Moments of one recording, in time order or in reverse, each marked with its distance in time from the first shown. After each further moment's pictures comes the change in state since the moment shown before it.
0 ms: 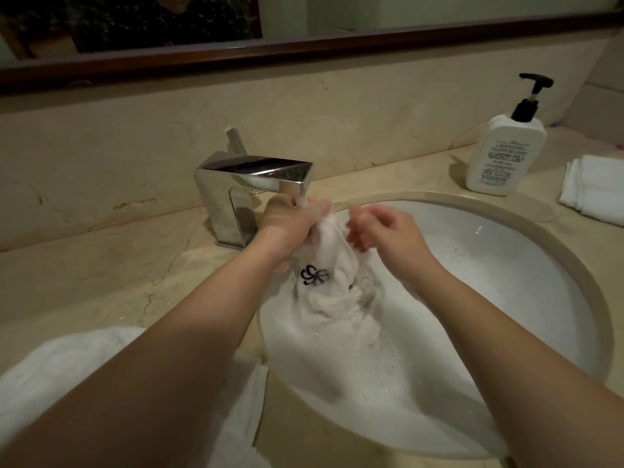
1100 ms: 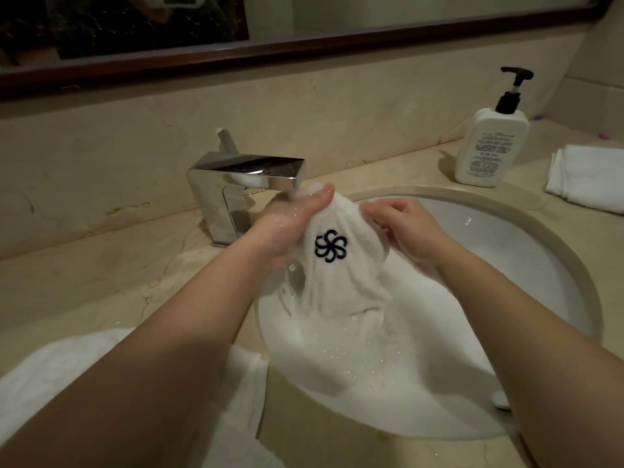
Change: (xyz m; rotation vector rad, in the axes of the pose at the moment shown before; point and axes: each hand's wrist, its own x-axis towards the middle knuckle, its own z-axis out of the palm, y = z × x) left_hand -0.016 0.003 -0.005 -0.173 -0.266 0.049; right_hand 0.006 -0.004 -0.023 0.103 -0.062 0.110
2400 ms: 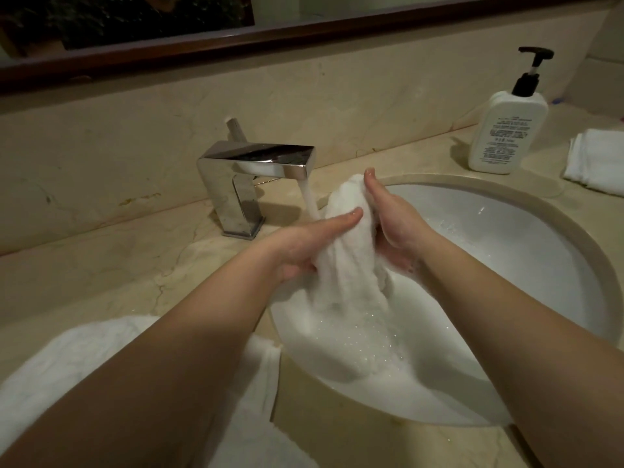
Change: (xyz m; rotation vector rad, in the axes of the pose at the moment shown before) left_hand -0.013 -0.013 0.005 0.076 -0.331 -0.231; right_hand -0.002 -0.006 0.037 0.289 0.019 0.197
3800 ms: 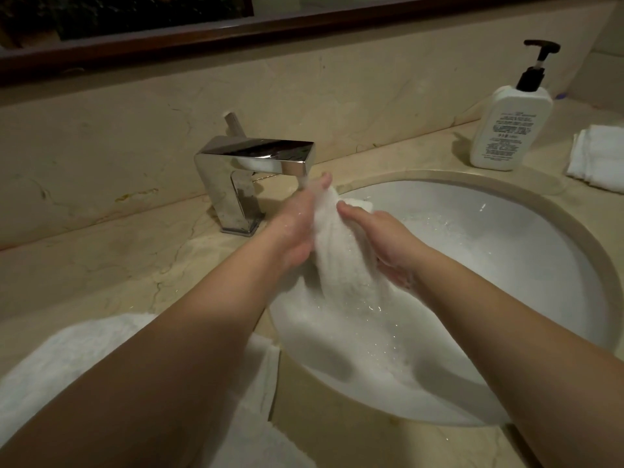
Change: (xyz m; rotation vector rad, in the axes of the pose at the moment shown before) left_hand 0.017 0.009 0.000 -0.280 0.334 0.144; right_hand -0.004 0.022 0.004 -0.149 -0.071 0.054
